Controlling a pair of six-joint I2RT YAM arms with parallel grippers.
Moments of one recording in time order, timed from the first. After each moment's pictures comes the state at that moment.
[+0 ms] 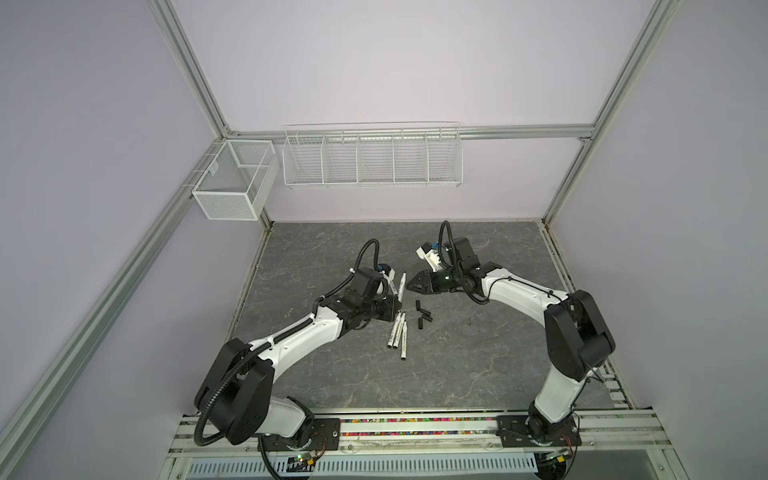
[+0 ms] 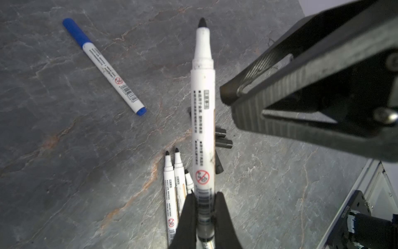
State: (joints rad) left arm -0.66 1.43 0.88 -0.21 0.24 -0.39; right arm 0.53 1.79 1.25 -0.25 -0.71 0.40
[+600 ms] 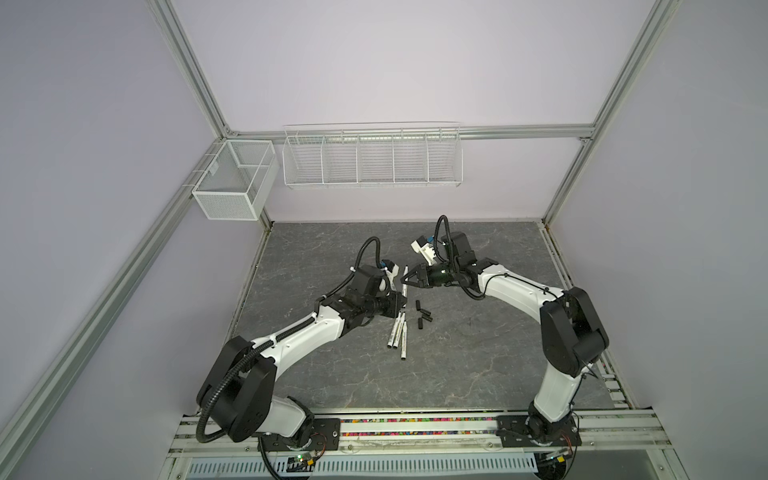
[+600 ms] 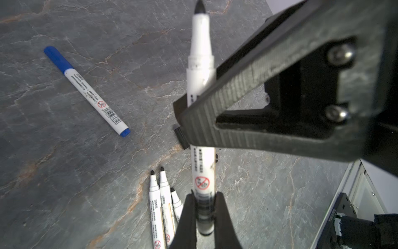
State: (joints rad) left arm -0.67 1.43 0.88 -0.13 0.26 -0.40; right arm 0.53 1.83 1.31 -0.19 -0.78 0.46
